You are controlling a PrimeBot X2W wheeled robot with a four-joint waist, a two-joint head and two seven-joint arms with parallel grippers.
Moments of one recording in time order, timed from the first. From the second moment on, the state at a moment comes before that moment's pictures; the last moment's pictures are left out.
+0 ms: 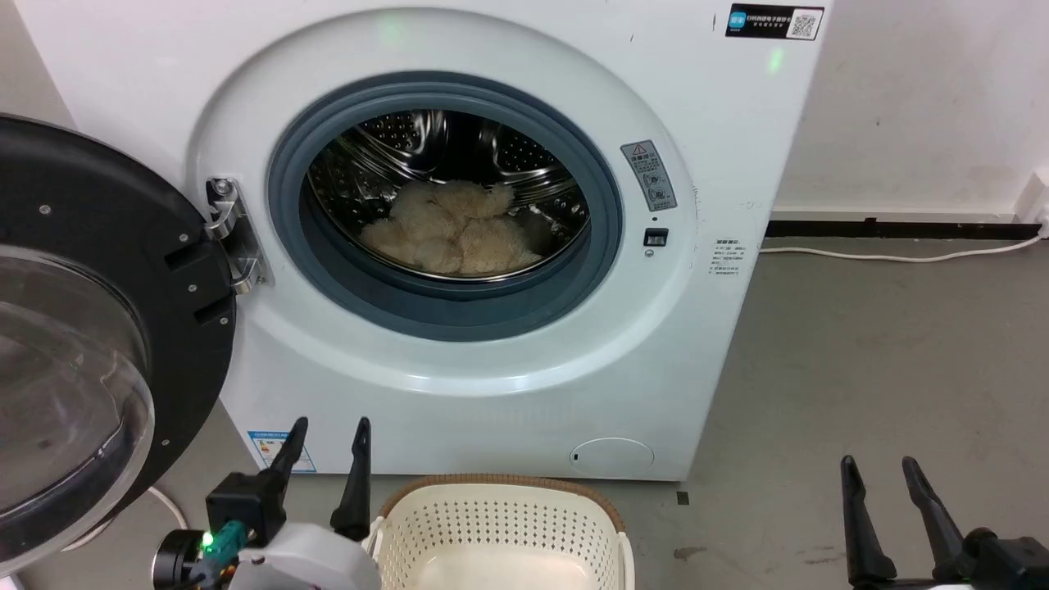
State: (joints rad) left arm -0.08 0.25 -0.27 0.20 -0.38 0.10 -0.21; right arm 0.11 -0.05 -0.07 0.09 0.21 0.13 -0.26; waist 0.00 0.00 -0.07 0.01
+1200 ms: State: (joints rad) left arm 0.00 0.27 -0.24 0.16 -0.42 0.17 -0.21; right arm 0.12 -0.05 -0.04 0.10 0.18 0.13 -0.21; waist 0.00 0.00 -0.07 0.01
